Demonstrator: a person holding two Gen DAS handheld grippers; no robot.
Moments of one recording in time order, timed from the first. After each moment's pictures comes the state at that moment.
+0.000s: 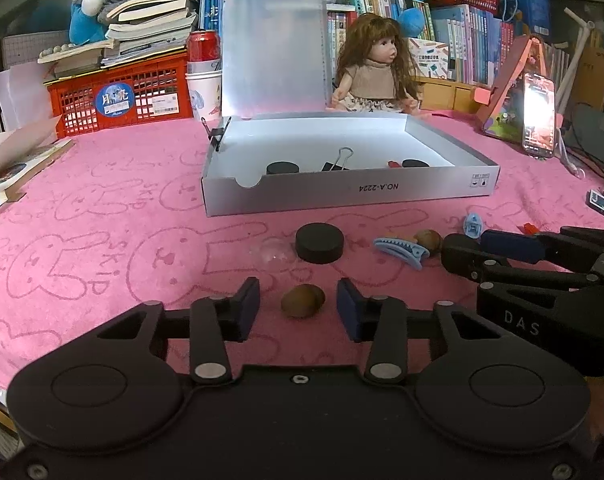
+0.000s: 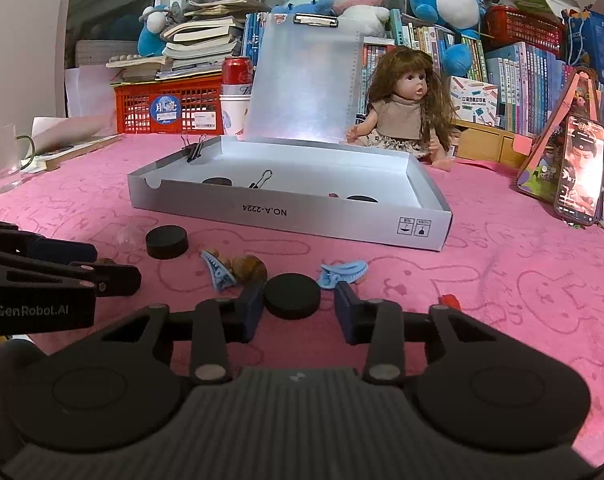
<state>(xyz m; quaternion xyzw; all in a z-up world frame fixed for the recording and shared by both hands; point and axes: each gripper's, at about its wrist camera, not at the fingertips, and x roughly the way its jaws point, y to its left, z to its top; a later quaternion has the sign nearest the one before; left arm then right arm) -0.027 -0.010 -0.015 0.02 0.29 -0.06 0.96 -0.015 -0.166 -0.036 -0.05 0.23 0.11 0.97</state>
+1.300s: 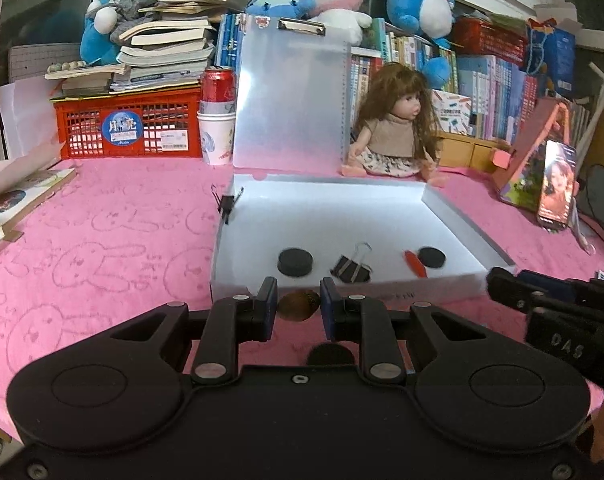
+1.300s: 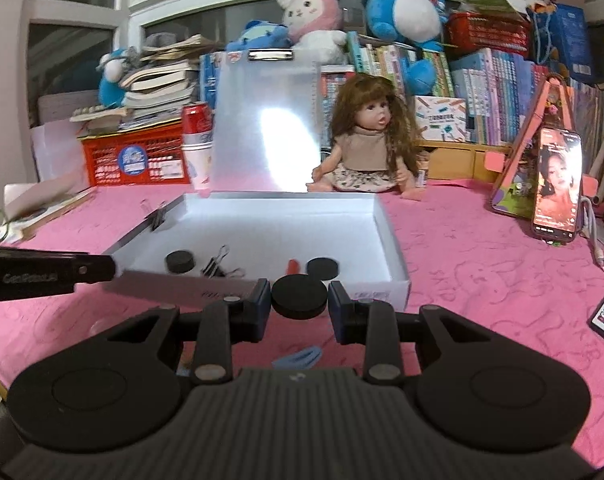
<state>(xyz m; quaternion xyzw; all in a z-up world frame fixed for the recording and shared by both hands) 0.034 0.002 0.040 -0.03 0.26 -0.04 0.96 0.019 -0.194 0.011 0.01 0.21 0.07 0.98</state>
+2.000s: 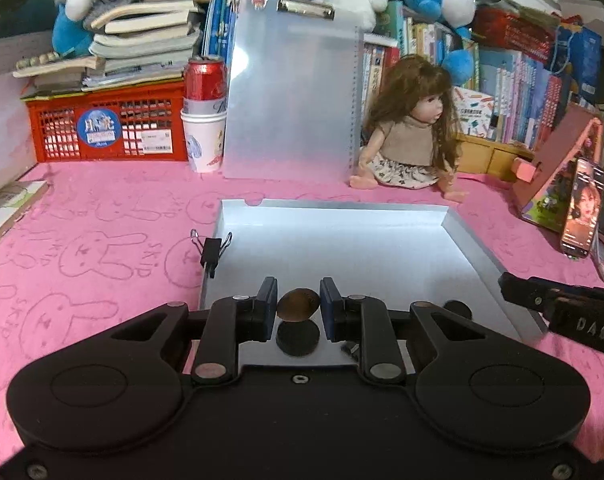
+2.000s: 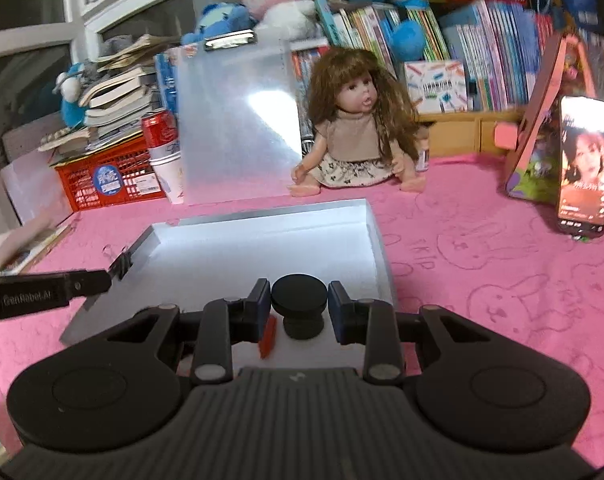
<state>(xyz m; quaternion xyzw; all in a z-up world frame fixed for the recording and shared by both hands) 0.144 0.000 0.060 -0.04 0.31 -0.05 0.95 0.112 -0.222 0.031 0.08 0.27 0.08 0.96</state>
